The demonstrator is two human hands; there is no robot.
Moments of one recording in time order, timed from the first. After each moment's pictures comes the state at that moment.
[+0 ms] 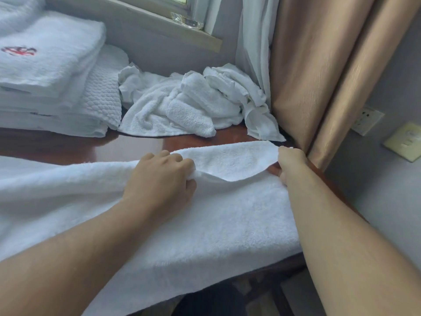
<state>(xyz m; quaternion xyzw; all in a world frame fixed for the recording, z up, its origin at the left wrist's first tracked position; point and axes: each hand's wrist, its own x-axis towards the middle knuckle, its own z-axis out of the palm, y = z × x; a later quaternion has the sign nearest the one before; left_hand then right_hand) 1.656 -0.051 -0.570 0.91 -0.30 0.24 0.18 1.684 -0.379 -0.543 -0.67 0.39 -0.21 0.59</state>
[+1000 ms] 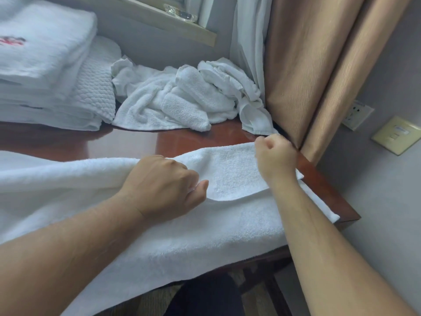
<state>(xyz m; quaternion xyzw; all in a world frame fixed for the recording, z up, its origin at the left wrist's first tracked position) 1.643 -0.044 -0.567 0.86 -0.42 0.26 0.14 1.626 -0.297 -0.535 -0.87 0.23 -0.33 0.28</state>
